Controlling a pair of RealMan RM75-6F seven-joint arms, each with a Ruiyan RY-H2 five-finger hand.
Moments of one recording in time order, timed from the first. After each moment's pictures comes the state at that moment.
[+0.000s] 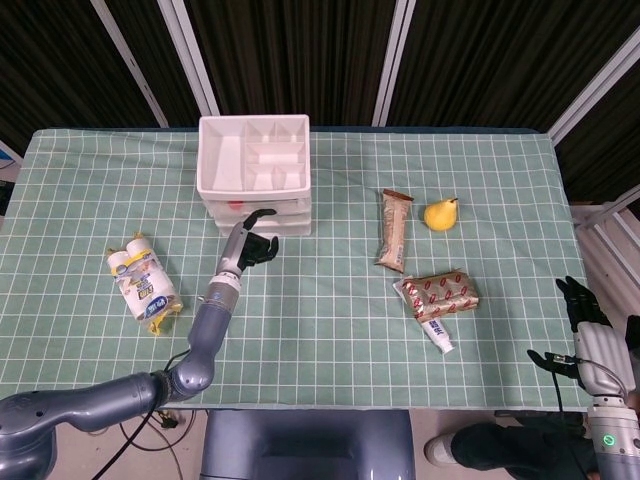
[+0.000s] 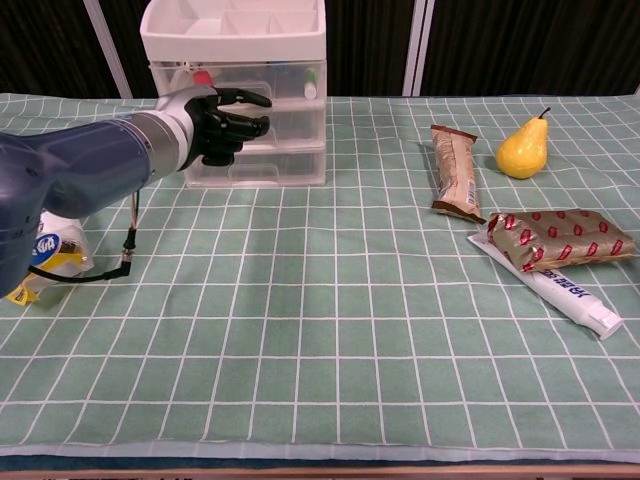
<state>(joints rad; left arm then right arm) -0.84 -1.84 -0.56 -1.34 0.64 0.90 -0.15 0.08 -1.13 0.12 -1.68 -1.36 1.42 0.06</state>
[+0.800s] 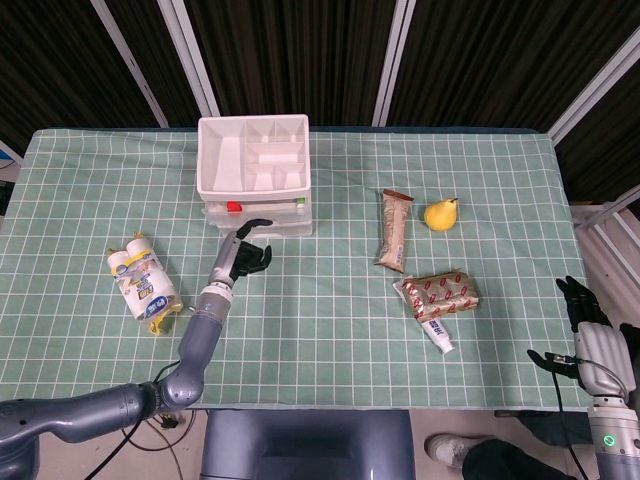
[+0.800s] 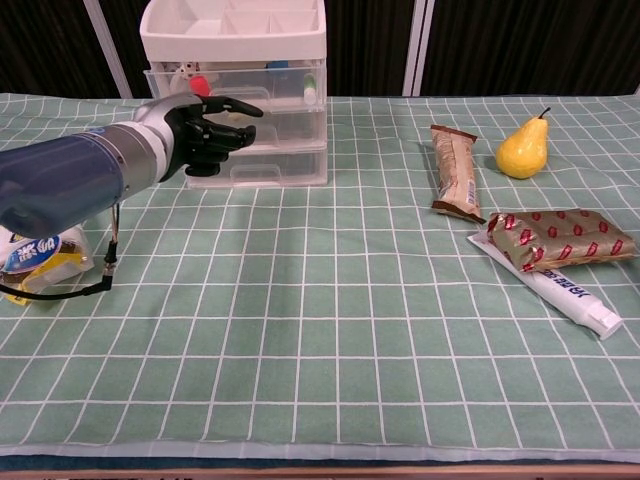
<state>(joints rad) -0.78 -1.80 -0.50 -1.43 0.68 0.94 -0.16 0.08 -1.13 0.12 -1.69 -1.36 1.42 0.07</state>
